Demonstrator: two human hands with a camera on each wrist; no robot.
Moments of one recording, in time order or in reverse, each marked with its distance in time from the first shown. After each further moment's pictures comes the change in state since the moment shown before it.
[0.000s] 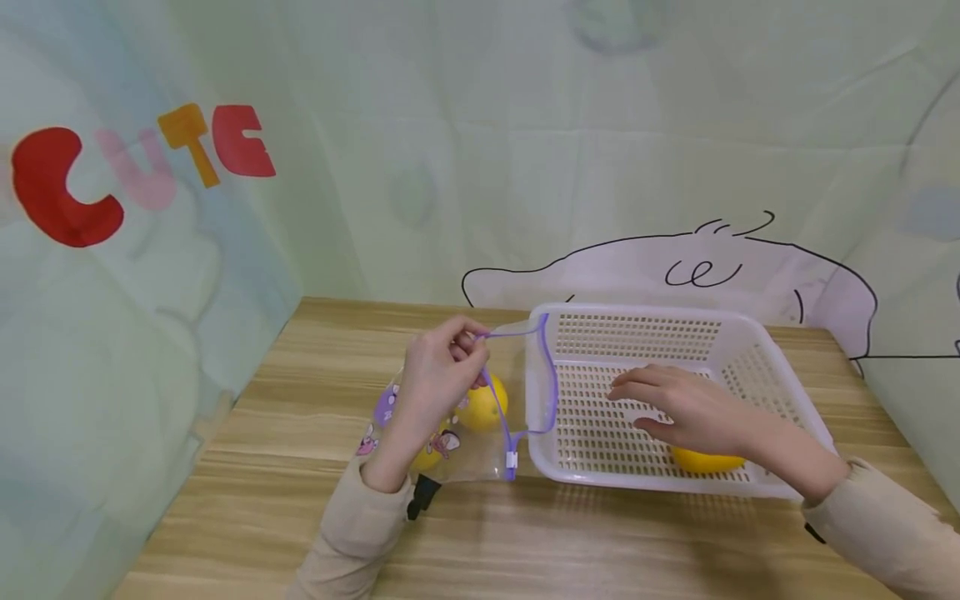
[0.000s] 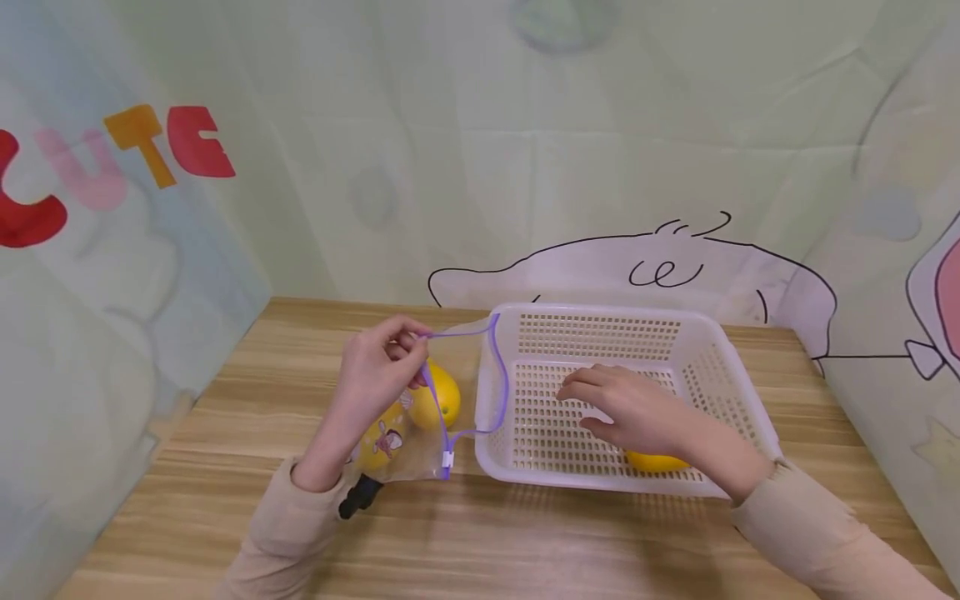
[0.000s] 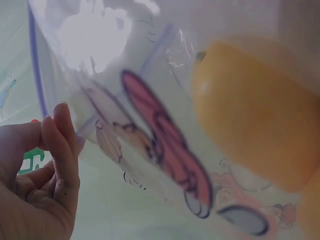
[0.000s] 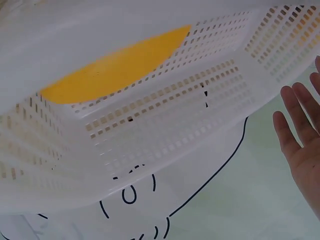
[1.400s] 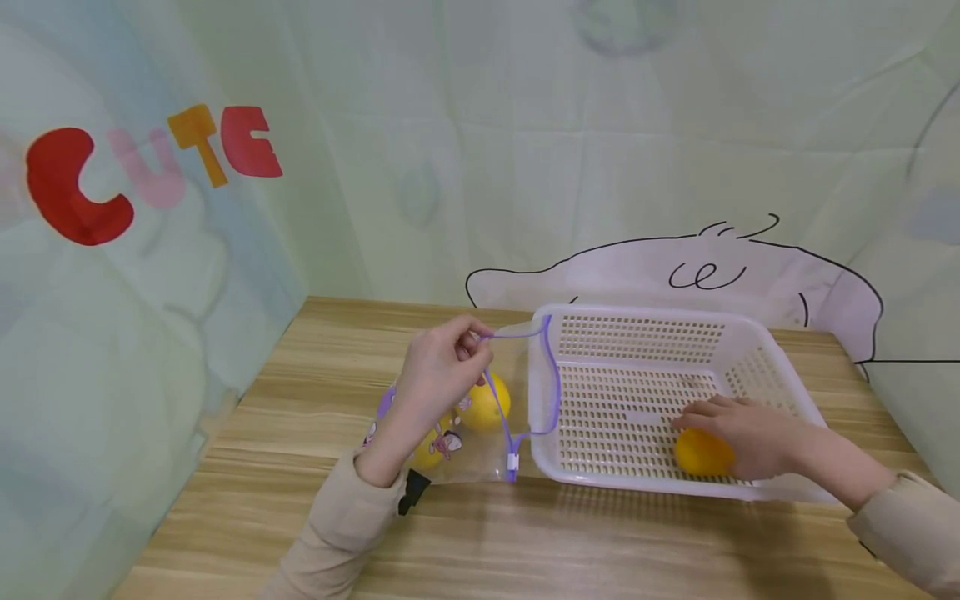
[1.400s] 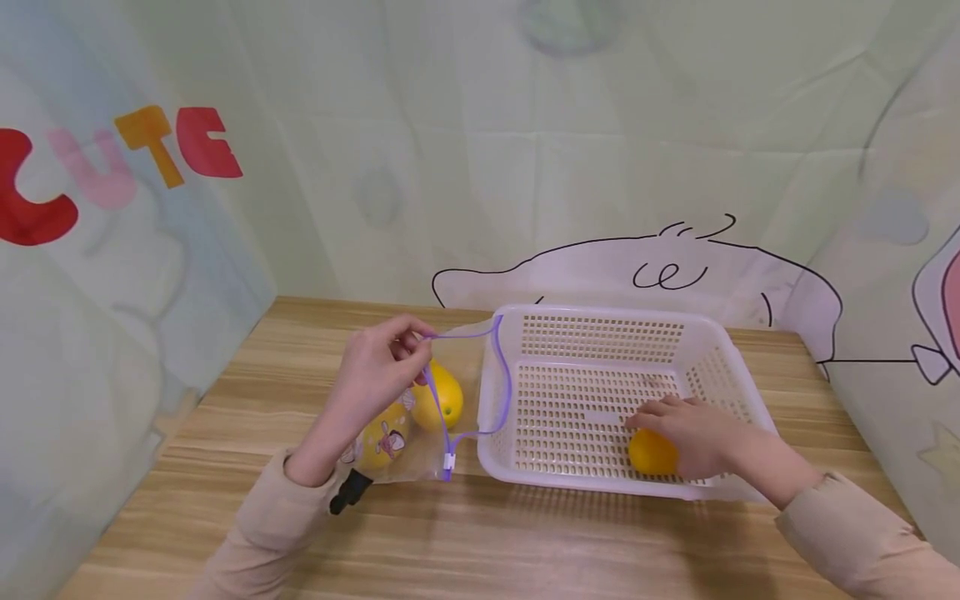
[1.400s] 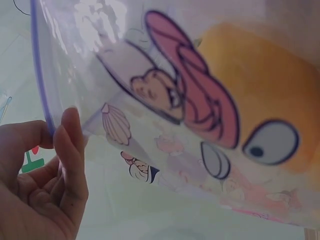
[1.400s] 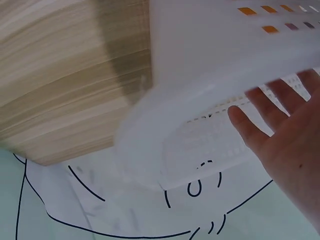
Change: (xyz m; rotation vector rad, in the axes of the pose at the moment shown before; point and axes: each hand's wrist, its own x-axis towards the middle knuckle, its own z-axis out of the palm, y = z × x) left_hand 0.001 0.003 -0.008 0.217 -0.038 0.083; right_hand -0.059 0.039 0.015 0.079 -0.397 0.255
